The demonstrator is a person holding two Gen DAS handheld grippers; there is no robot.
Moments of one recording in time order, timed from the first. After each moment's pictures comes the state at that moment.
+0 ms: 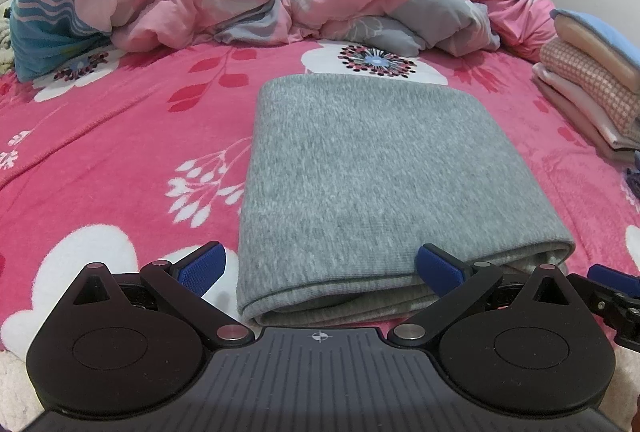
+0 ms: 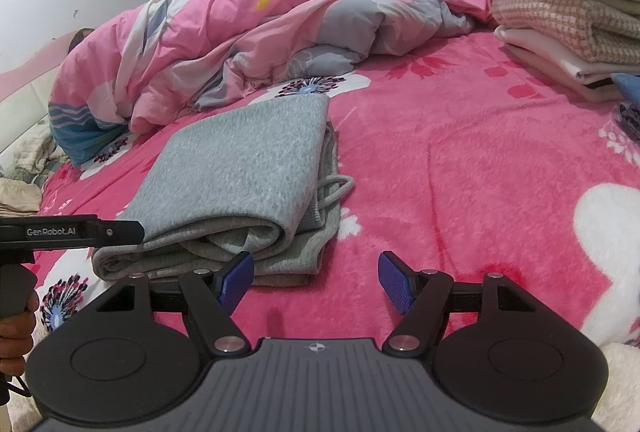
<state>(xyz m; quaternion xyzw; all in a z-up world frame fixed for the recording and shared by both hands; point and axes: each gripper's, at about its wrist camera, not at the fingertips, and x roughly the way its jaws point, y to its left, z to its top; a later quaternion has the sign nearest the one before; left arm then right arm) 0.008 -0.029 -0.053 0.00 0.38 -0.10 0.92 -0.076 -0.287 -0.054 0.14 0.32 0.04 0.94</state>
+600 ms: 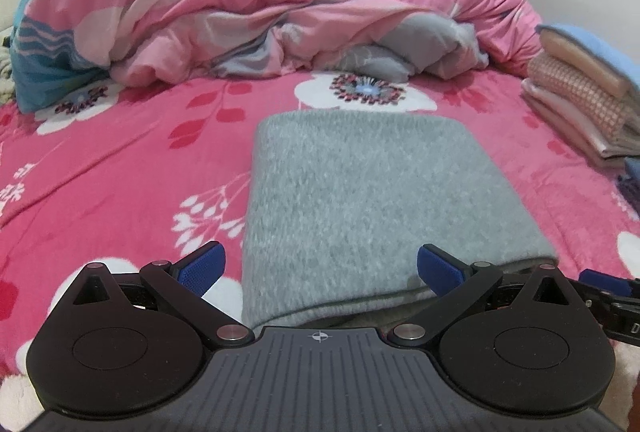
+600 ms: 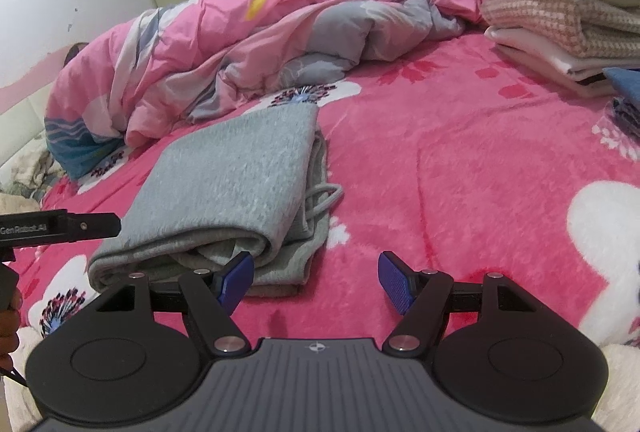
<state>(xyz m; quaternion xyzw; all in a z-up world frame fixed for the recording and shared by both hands) 0.000 -0.029 -0.034 0.01 0.34 -0.12 0.93 -0.076 -0.298 -0.055 0.16 0.30 0.03 0.94</state>
